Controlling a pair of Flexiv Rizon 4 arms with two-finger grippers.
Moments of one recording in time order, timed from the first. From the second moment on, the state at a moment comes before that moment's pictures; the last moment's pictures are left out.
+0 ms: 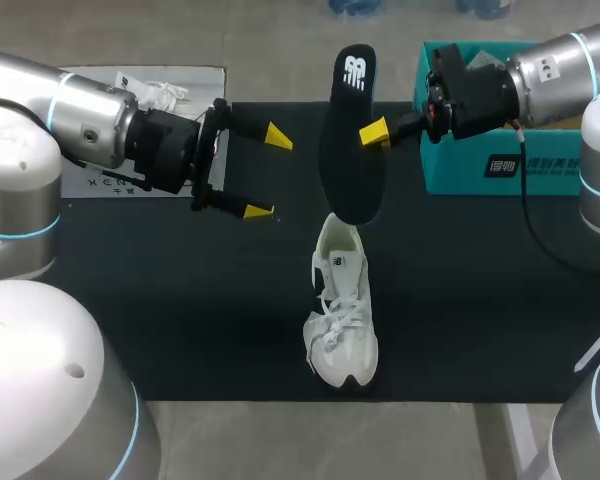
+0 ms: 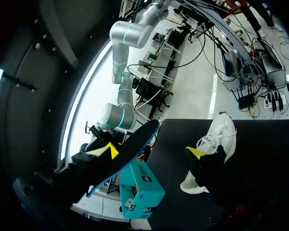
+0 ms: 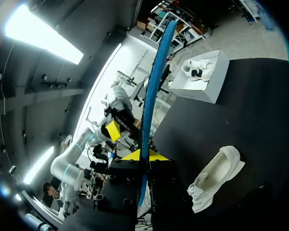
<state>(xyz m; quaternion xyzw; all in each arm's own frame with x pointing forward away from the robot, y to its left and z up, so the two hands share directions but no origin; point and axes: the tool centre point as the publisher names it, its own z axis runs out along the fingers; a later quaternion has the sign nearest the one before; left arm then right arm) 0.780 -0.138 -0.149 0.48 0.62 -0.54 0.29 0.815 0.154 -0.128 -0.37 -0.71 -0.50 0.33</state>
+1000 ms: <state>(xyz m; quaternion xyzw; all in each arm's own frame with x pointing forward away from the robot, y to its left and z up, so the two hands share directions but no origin) 0.799 -0.100 -0.180 0.40 0.74 -0.50 0.20 0.815 0.154 -0.128 -0.37 -0.71 -0.50 0.33</state>
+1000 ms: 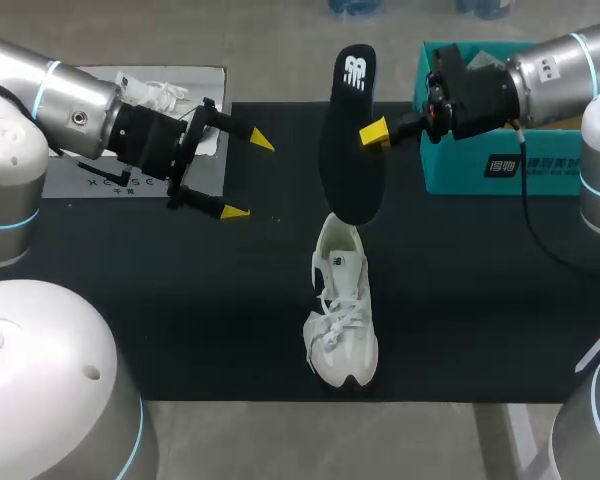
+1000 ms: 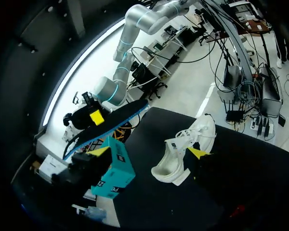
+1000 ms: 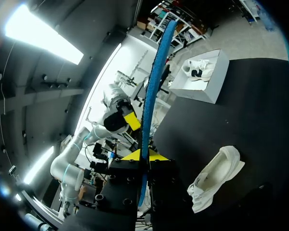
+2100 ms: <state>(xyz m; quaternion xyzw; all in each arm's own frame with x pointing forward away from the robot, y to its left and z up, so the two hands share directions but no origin) 0.772 -0.002 -0.239 0.16 0.94 -0.28 0.08 0.815 0.154 -0.129 -0.37 -0.71 -0.50 0.33</state>
